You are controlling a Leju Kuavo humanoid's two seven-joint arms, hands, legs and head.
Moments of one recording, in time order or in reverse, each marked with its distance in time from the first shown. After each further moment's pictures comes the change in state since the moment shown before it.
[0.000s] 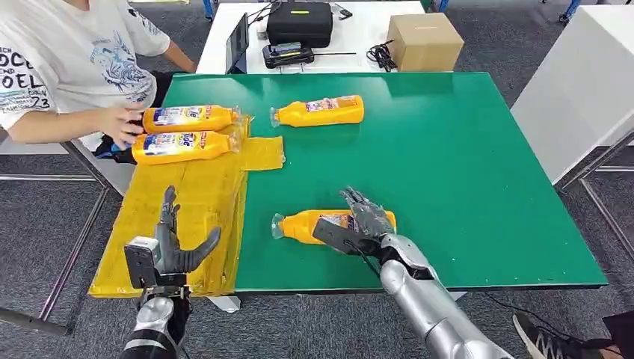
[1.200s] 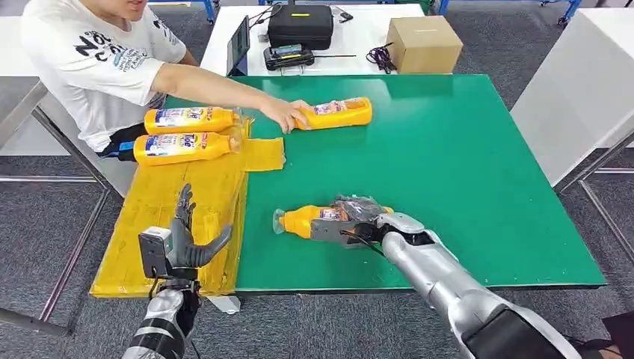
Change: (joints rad) left arm -0.069 -0.005 -0.022 0.130 0.043 -0.026 0.003; right arm -0.250 -0.057 0.267 0.262 -0.081 0.224 -0.040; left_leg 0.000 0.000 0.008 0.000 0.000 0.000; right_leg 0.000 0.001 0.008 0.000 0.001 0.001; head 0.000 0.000
